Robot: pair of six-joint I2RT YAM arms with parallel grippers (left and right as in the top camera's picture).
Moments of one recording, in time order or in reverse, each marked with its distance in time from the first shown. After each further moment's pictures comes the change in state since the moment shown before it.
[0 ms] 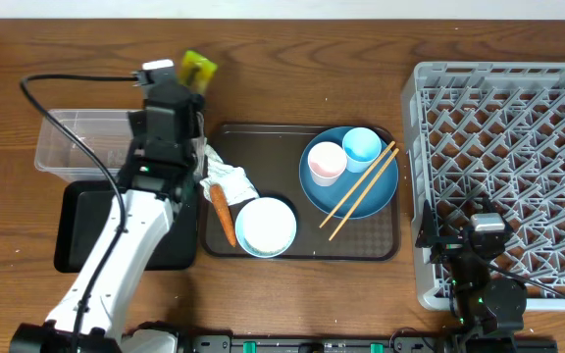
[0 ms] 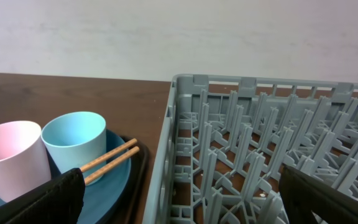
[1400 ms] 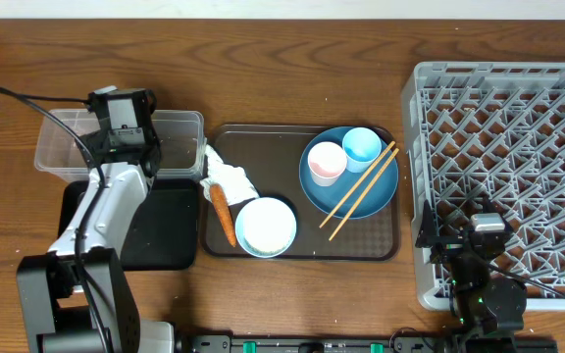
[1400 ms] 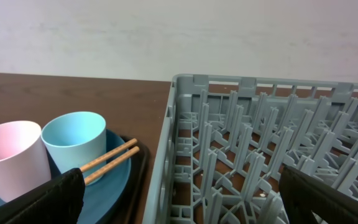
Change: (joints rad) left arm 0.232 0.217 0.000 -0.066 -0.036 -0.064; right arm 0.000 0.000 0.000 0.000 0.000 0.000
